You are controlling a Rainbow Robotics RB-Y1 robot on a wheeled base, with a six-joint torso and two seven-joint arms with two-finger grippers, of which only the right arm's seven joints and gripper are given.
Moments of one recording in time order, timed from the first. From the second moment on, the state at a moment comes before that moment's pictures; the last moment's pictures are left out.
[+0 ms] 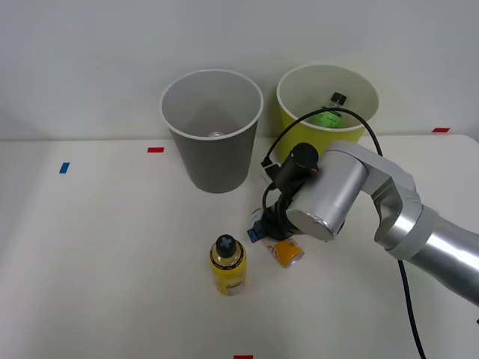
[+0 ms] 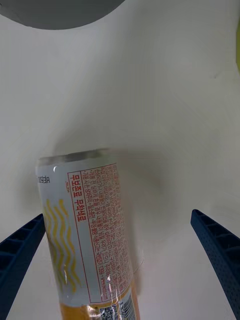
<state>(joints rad) -0.72 -0.51 0.79 -1.72 -0.58 1.40 1.05</state>
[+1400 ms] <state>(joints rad) -0.71 -0.54 0.88 -1.72 -0.59 1.21 1.02</state>
